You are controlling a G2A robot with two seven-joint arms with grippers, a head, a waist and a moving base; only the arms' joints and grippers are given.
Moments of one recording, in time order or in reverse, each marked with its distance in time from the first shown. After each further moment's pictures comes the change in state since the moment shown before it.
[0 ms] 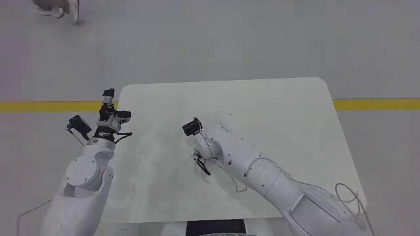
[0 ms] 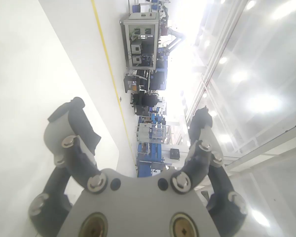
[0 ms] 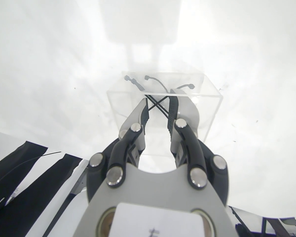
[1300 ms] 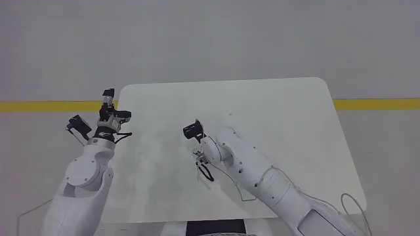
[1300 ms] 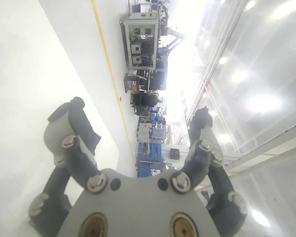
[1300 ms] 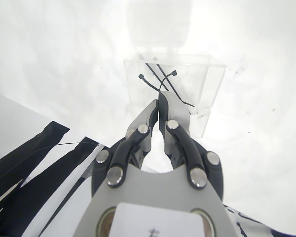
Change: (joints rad) left arm 0.000 0.000 0.000 0.000 0.000 0.000 0.000; right arm -0.141 0.057 0.131 -0.237 -0.029 -0.069 0.058
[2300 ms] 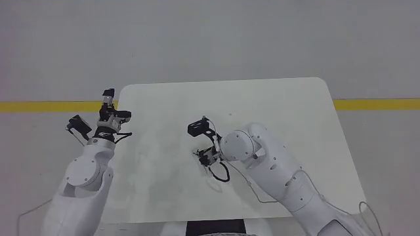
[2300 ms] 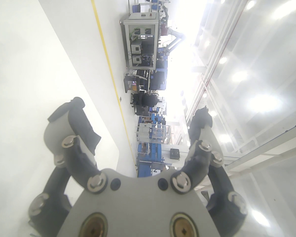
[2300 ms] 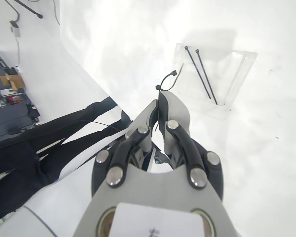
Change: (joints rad) left arm 0.000 0.000 0.000 0.000 0.000 0.000 0.000; right arm -0.081 0.123 0.149 -0.209 0.357 -0.165 -0.024
